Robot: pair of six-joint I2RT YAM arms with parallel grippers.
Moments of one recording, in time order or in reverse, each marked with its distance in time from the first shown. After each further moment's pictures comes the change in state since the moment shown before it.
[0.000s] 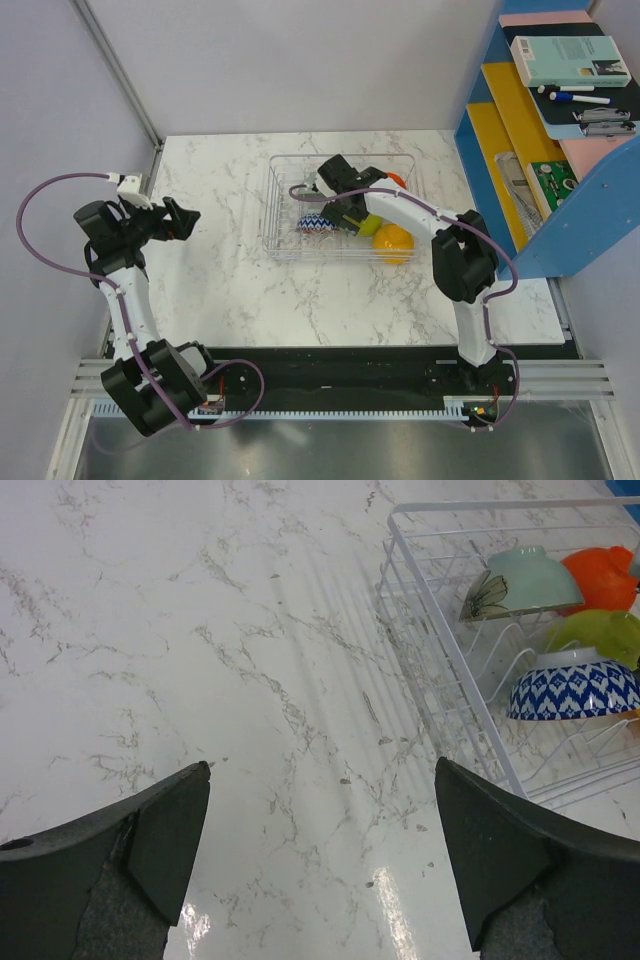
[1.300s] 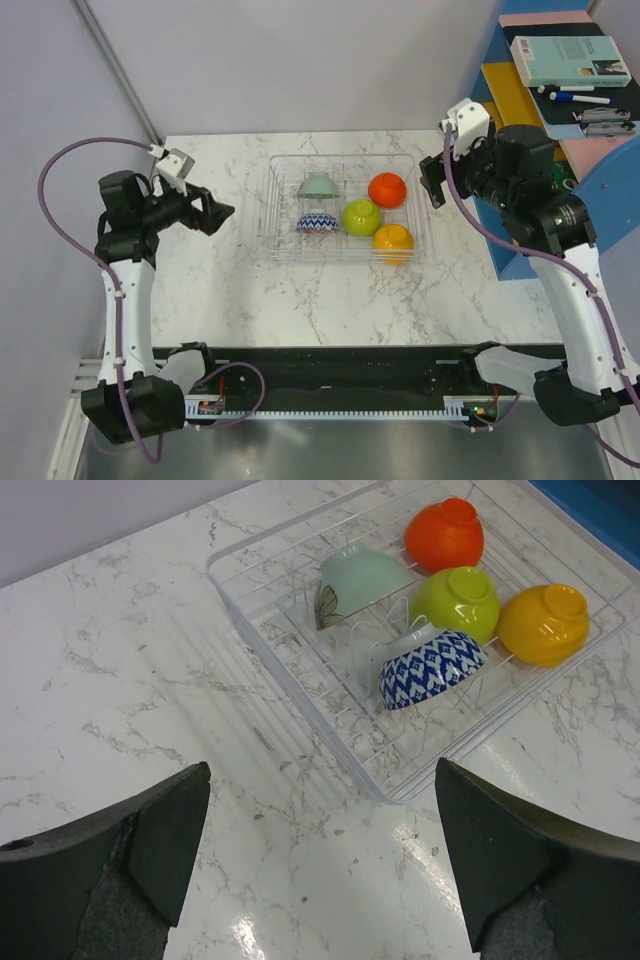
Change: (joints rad) left arm -0.319 -0.030 0.260 -0.306 -0.024 0.138; right arm -0.339 -0.903 -0.107 -0.031 -0.460 0.113
